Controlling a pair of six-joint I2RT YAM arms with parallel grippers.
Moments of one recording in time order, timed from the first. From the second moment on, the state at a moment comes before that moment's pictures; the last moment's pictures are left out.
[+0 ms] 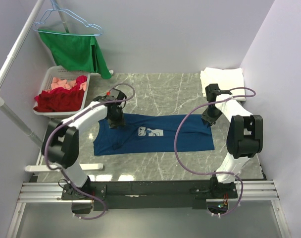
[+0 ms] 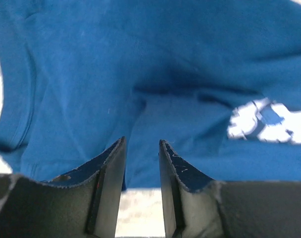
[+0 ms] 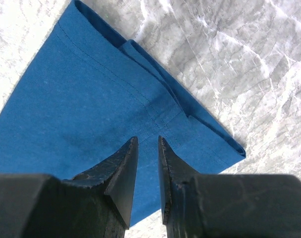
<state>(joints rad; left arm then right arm) -0.43 1.67 1.22 -0.78 -0.09 -0.63 0.03 1.76 1.28 -0.92 0.24 0.81</state>
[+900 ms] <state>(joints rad) -0.37 1.86 1.29 -0.63 -0.07 -0.59 0.04 1.77 1.30 -0.93 0.24 0.81</state>
